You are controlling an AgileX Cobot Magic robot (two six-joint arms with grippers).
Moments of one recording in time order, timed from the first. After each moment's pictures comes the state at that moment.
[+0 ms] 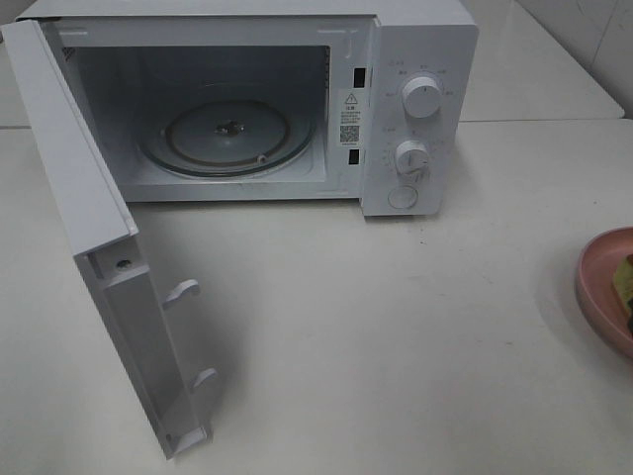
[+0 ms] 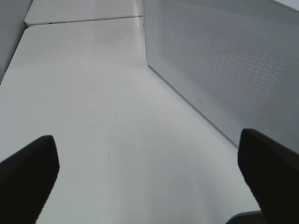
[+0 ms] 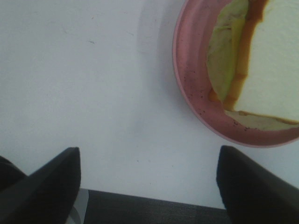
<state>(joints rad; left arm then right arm) 0.03 0.00 -0.50 -0.13 1.04 0.15 0.31 1.00 -0.63 -0.23 0.92 0.19</state>
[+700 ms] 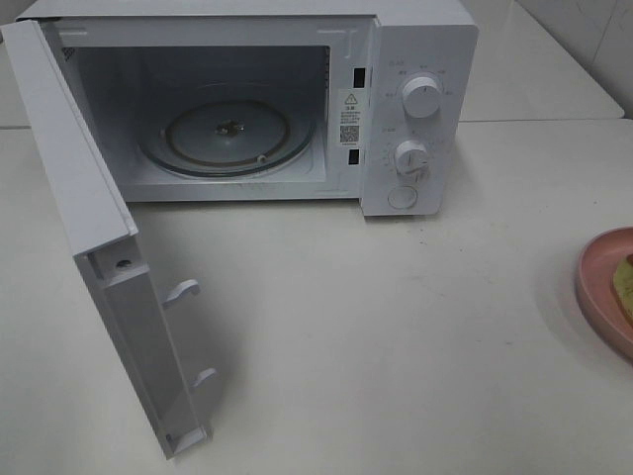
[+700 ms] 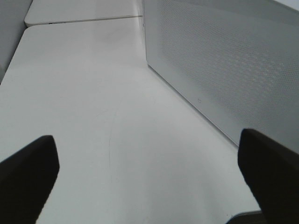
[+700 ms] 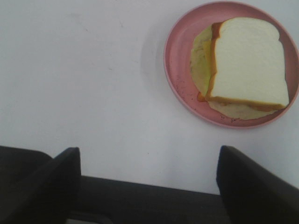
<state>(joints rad) 0.03 0.00 -0.50 -0.13 1.04 0.15 0.30 0.44 -0.63 -0.16 1.14 0.18</state>
